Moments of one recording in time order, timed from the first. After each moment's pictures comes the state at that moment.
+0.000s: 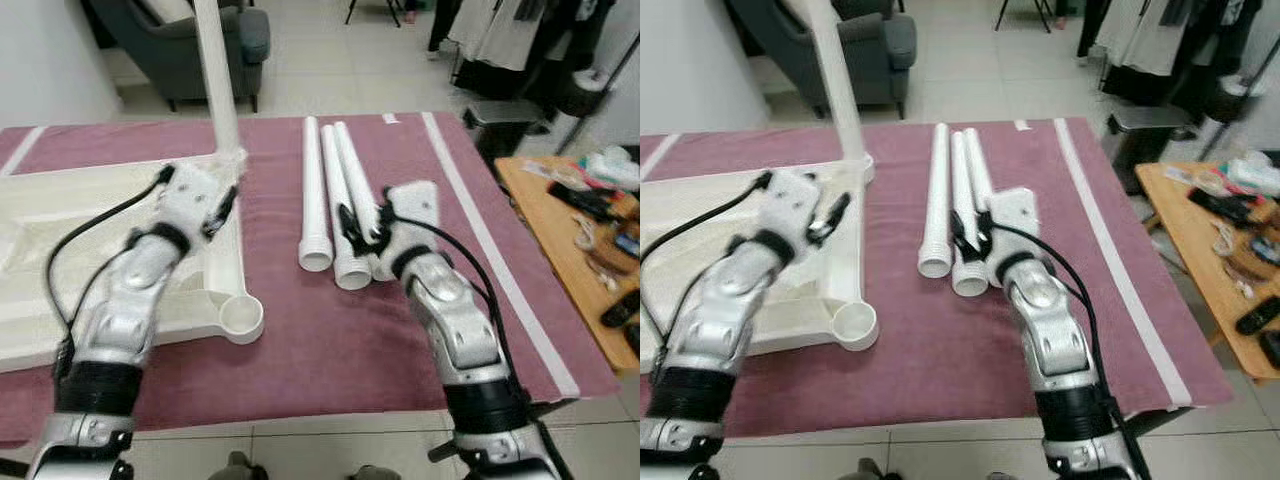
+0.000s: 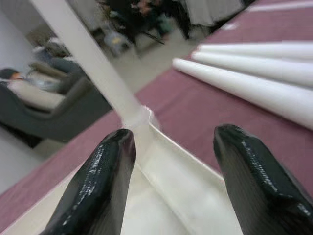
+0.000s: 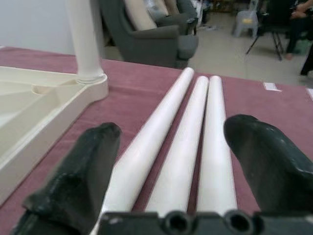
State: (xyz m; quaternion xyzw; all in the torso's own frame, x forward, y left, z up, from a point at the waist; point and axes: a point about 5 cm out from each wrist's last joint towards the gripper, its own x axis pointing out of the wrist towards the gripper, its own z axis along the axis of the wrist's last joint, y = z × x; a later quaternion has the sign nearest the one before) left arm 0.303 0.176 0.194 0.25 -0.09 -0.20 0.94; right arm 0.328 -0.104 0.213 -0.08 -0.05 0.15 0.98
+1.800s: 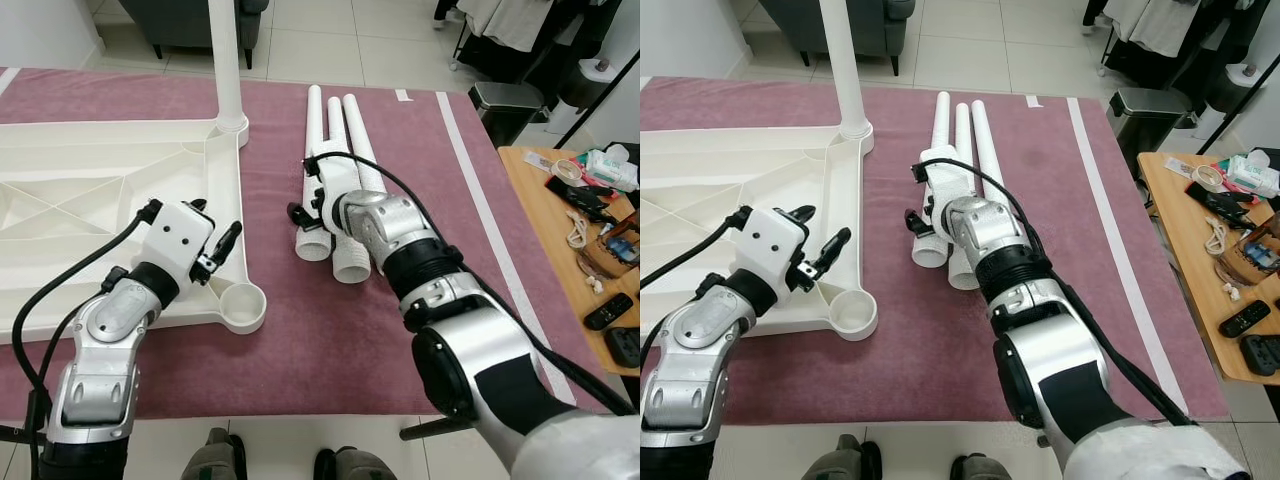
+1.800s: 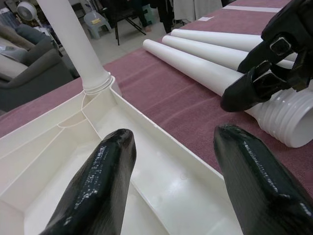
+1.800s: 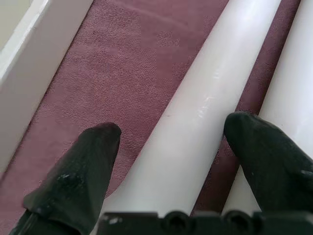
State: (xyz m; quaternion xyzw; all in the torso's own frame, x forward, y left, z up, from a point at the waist) left arm 0.266 0.158 0.198 0.21 -0.09 -0.20 0.95; right arm 0.394 -0.049 0.204 -0.08 0.24 0.21 0.94
